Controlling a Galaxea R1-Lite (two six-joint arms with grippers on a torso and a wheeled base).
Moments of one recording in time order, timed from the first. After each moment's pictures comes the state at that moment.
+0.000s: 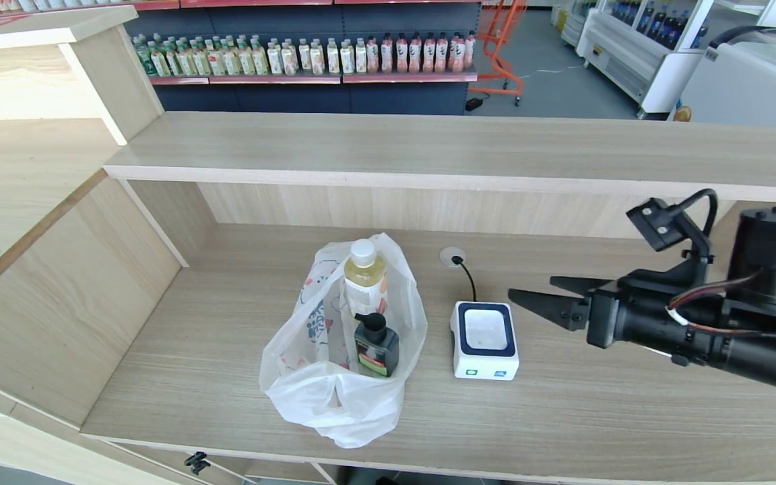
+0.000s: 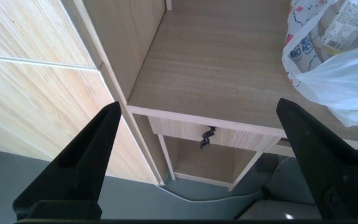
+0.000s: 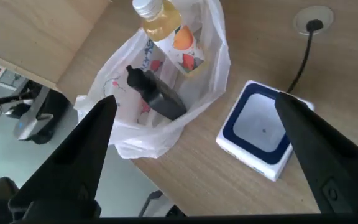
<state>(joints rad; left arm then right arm) 0.00 0.00 0.00 0.05 0.13 0.01 0.38 1.48 -0.58 -0.67 0.32 0.14</state>
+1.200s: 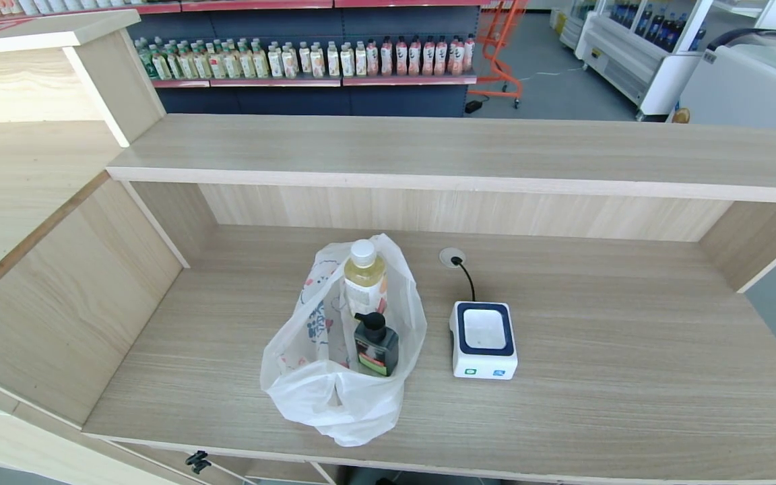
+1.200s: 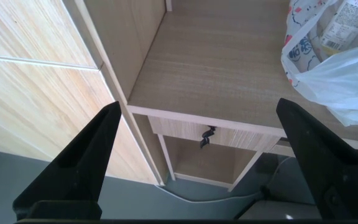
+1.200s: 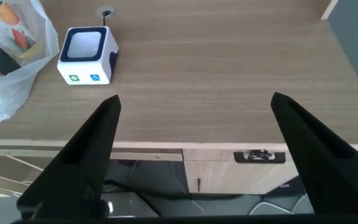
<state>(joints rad) 0.00 0.00 0.00 0.05 0.13 0.01 0.00 0.00 0.00 -0.01 -0.02 0.01</state>
